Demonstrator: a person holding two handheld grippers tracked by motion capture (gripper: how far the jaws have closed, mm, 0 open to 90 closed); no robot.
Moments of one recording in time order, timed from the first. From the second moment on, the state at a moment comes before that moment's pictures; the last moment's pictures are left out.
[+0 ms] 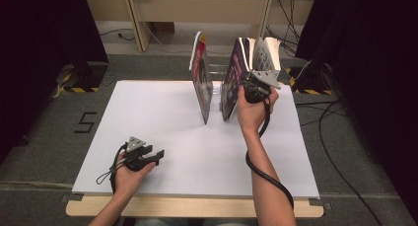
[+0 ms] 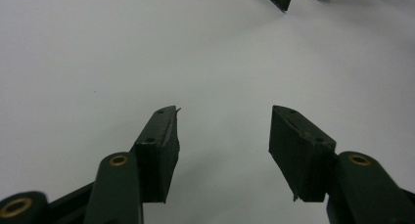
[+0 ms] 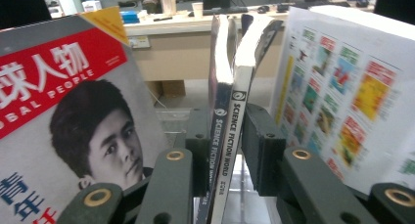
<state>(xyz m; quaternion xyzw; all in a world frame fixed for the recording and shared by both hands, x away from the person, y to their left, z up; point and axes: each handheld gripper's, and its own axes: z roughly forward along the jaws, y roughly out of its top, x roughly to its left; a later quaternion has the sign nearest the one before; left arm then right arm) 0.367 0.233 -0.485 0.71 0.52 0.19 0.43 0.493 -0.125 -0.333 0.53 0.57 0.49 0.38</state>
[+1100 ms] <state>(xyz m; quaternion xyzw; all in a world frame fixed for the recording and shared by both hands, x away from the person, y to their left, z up) 0.366 0.232 -0.485 0.71 0.52 0.19 0.43 0.488 -0.077 -0.340 0.46 0.64 0.49 0.38</state>
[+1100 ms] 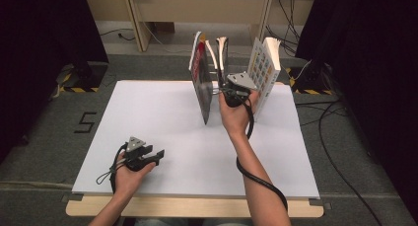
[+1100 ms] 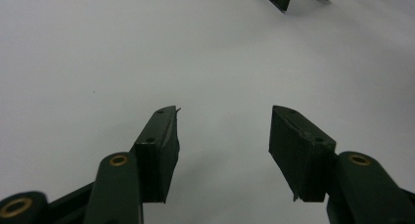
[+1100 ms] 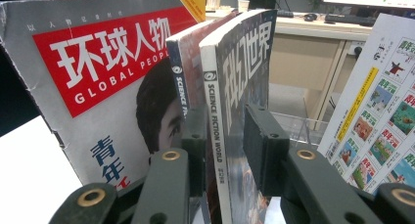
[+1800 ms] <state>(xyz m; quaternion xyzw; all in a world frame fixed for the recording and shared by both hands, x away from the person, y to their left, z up) 0.366 0.233 -0.485 0.71 0.52 0.19 0.43 0.483 -0.087 -0.345 0.46 0.64 0.49 0.38</state>
